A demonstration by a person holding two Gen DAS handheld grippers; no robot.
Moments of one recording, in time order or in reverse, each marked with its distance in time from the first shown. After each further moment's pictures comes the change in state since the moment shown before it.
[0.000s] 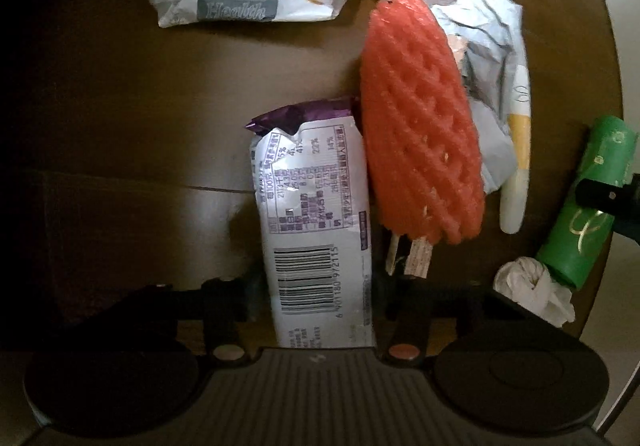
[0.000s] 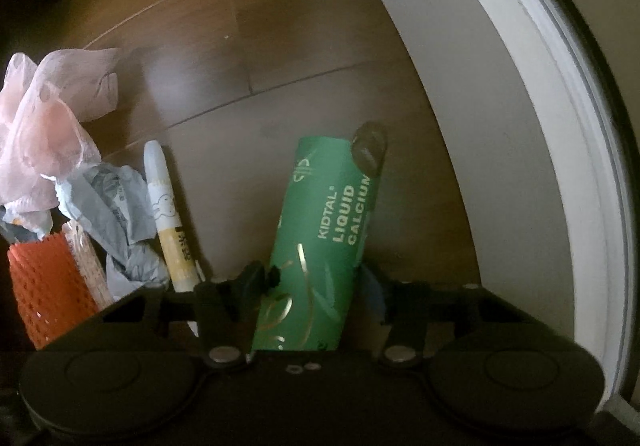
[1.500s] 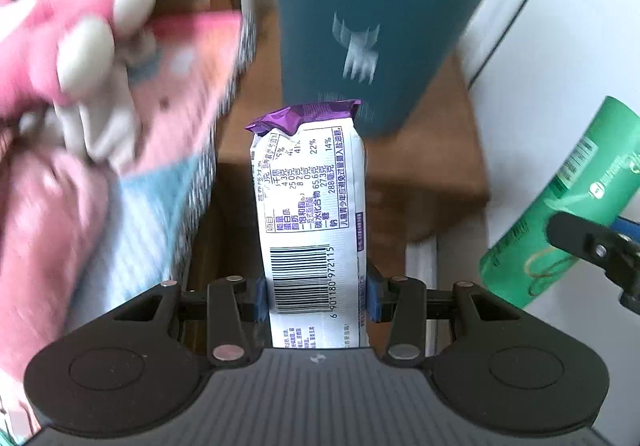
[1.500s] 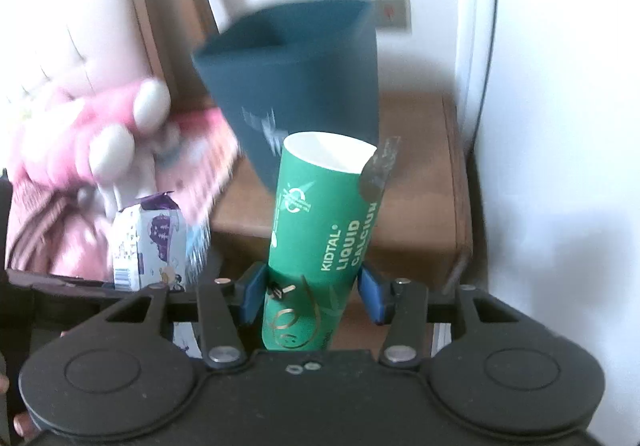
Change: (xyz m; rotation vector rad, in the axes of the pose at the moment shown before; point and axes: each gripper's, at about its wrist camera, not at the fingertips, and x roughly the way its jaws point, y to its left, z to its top) left arm -0.725 -0.078 0.082 0.003 -0.552 -0.018; right arm -0.686 0.146 0.173 -0.441 -0.517 0.294
